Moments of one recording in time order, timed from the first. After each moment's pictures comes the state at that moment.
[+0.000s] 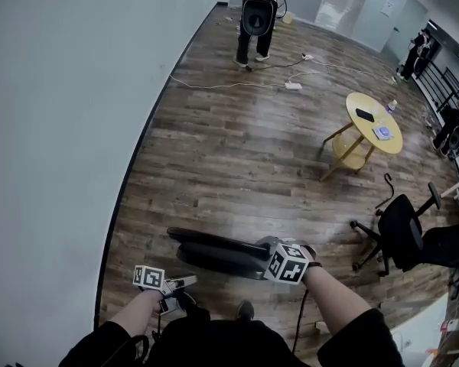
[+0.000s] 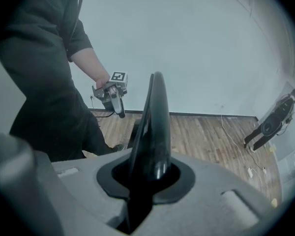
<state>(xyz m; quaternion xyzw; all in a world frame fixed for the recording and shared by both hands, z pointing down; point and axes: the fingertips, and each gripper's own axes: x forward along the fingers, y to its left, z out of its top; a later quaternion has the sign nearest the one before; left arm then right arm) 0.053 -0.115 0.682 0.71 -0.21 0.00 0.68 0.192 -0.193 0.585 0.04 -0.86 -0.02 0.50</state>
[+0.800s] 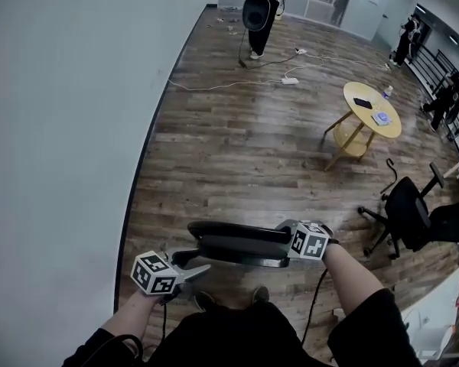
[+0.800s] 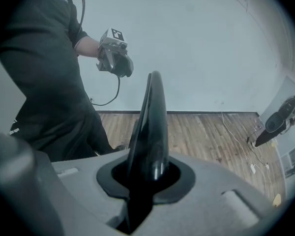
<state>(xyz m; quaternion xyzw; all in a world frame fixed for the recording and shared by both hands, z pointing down) 0.022 -0.139 0.520 0.91 -0.20 0.17 0.32 0.194 -0.200 0.582 0.04 -0.86 0.00 0.50</state>
